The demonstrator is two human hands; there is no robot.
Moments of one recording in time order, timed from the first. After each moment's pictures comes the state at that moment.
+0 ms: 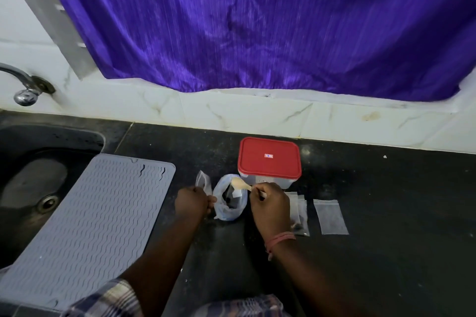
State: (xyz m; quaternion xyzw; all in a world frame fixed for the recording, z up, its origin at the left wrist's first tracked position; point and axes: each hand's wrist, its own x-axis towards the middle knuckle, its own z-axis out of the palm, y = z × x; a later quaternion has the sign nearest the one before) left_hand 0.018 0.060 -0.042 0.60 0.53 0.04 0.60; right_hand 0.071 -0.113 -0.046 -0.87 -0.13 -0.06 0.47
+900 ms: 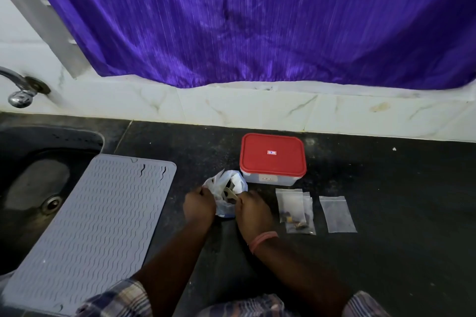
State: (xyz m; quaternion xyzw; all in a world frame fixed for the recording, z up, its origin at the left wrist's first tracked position) left_hand 0.028 0.051 -0.075 0.70 0.54 0.06 0.47; right_hand 0.062 -0.078 -0.074 -0.94 -0.20 0.11 0.24
